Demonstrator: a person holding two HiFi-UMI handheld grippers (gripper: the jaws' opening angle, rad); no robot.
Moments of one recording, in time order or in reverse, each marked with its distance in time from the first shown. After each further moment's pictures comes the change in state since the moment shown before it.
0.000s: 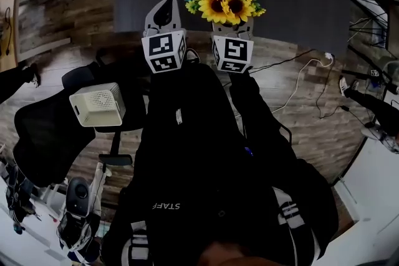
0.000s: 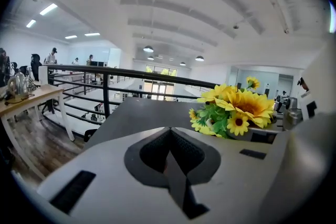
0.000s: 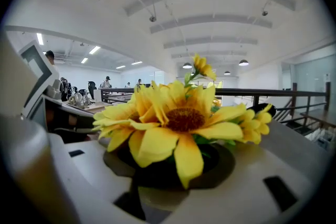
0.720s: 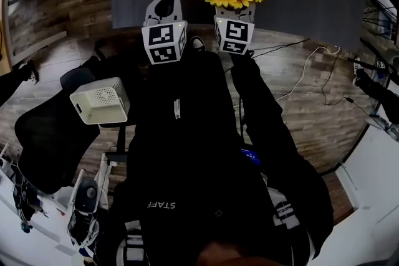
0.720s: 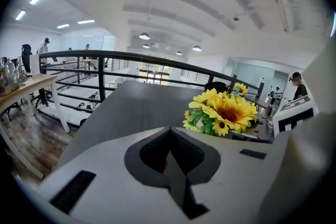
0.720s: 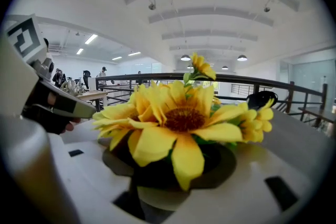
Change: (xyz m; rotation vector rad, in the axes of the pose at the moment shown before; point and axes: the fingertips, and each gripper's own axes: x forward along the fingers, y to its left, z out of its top) left arm 0.043 0.011 -0.067 0.018 0.120 -0.066; right arm 0.056 -0.017 -0.093 -0.004 0.070 -0.049
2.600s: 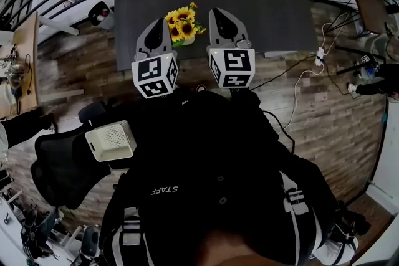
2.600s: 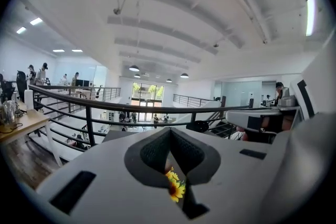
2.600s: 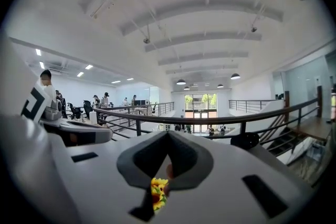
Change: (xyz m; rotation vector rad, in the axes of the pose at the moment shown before) left arm -0.169 -0.153 0.244 0.079 -0.304 -0.058; right arm -0.220 -0.071 0.291 0.049 -0.222 -0.002
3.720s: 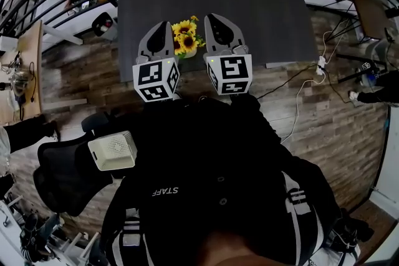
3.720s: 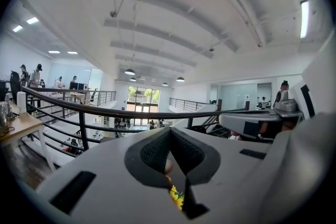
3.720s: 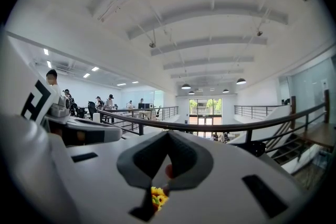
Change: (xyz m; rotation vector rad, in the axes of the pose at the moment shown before) left arm 0.019 -0.012 0.032 0.026 -0.049 -0.046; right arm 0.014 0.002 0.026 -0.039 -0.054 0.052
